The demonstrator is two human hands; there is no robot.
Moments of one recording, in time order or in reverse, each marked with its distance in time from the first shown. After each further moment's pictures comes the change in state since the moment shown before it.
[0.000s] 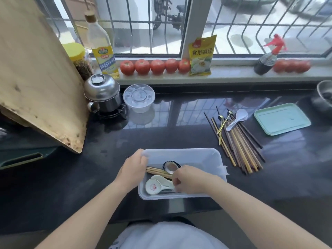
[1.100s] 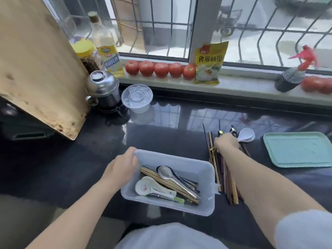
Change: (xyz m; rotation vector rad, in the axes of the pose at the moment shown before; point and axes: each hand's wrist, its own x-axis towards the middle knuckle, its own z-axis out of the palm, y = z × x) left_hand 0.001 0.082 0.051 0.191 0.169 -0.209; right_hand 0.066 0.229 -0.123 0.516 0.557 0.708
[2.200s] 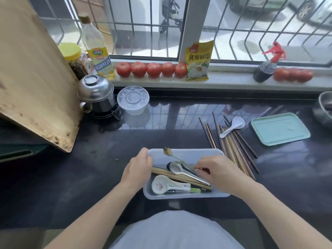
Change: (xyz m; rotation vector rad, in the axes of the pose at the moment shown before) left_hand 0.008 -0.023 0.000 -0.121 -0.060 0.148; right_hand -0.211 0.019 0.000 -0.249 -0.044 -1.028
